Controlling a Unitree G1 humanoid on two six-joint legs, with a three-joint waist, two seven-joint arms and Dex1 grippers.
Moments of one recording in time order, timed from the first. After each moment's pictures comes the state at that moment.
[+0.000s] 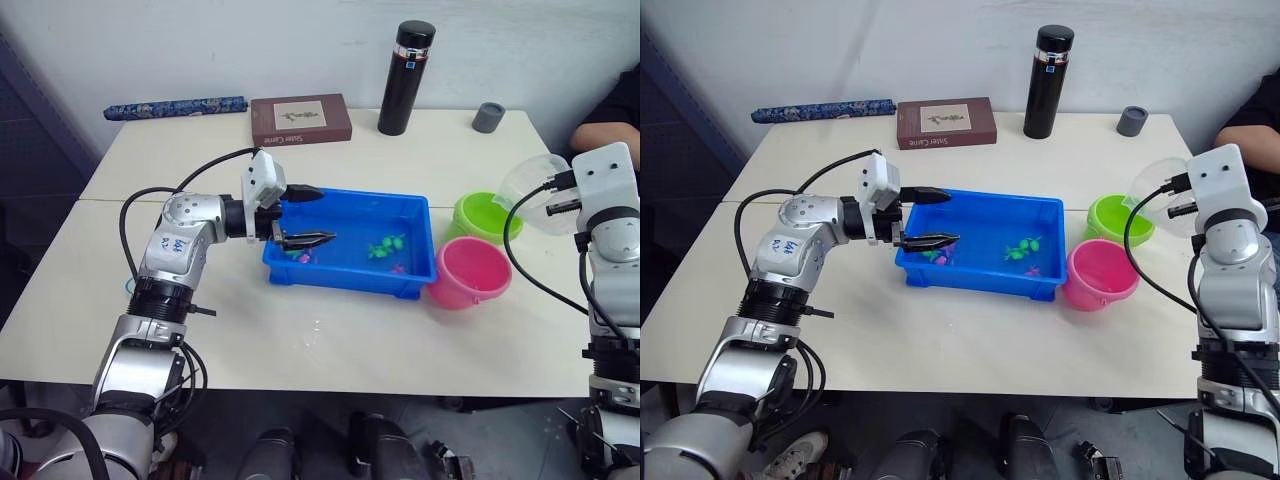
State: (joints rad) left arm -0.87 0.44 -0.08 0.36 -0.28 0.25 -1.09; right arm -0.56 -0.72 -0.20 0.08 -0.25 0.53 0.12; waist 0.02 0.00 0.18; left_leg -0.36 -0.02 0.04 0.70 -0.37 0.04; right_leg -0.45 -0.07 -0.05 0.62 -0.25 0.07
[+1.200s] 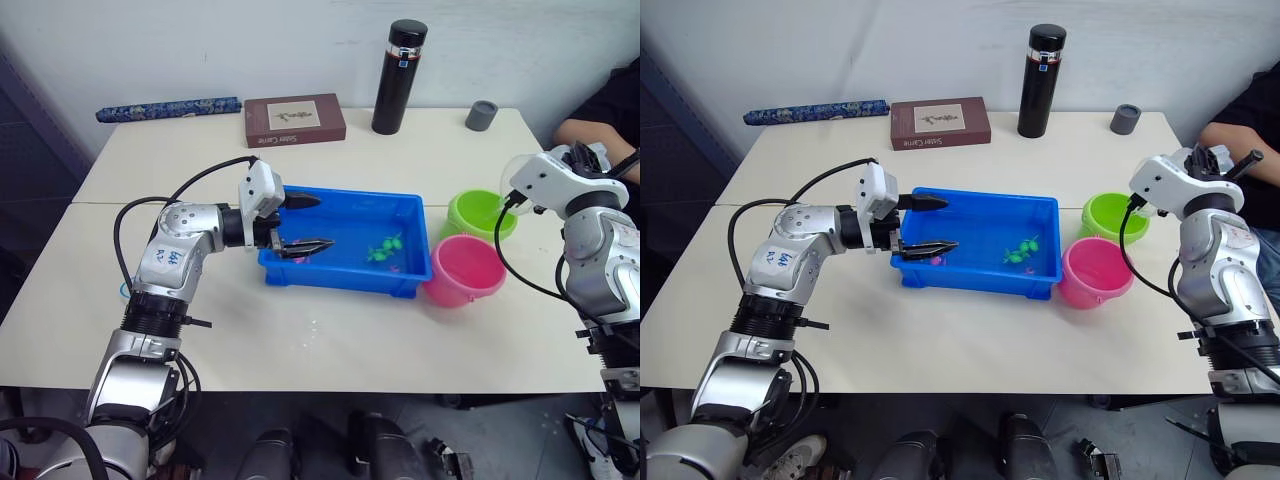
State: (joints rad) left arm -0.79 0.46 -0.08 0.24 -0.29 0.30 -1.05; right arm -0.61 -0.86 0.08 0.20 -0.64 0.30 0.07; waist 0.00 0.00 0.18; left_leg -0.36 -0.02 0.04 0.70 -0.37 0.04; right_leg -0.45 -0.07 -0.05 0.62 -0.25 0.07
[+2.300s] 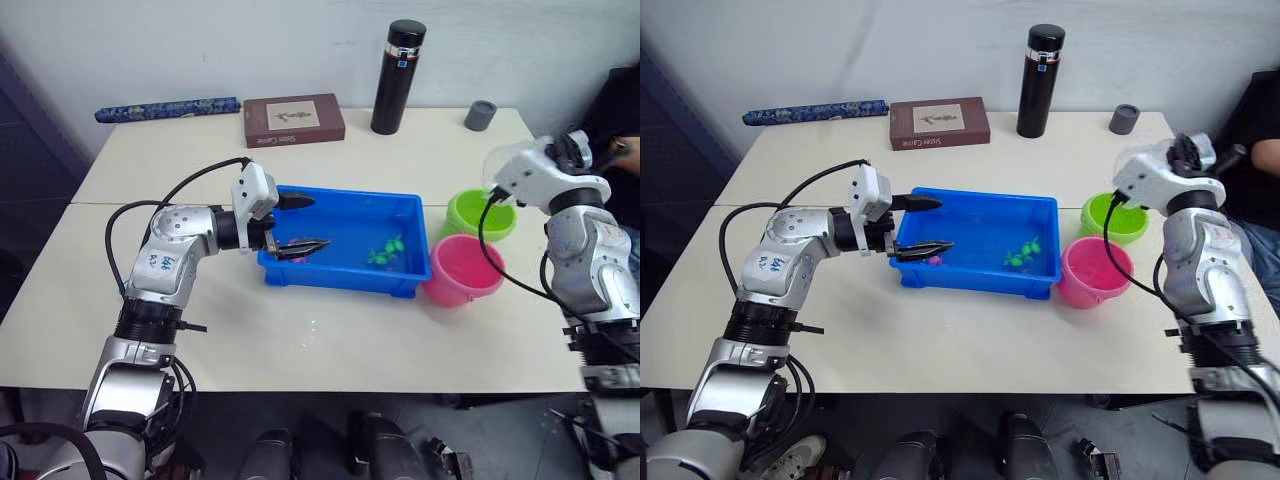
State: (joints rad) left arm -0.75 0.47 -0.05 0.19 -0.29 0.31 -1.03; right arm -0.62 -0.66 -0.12 0.19 -0.54 0.32 0.04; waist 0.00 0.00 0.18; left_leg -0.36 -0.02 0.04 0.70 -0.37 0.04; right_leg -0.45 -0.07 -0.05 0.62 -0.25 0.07
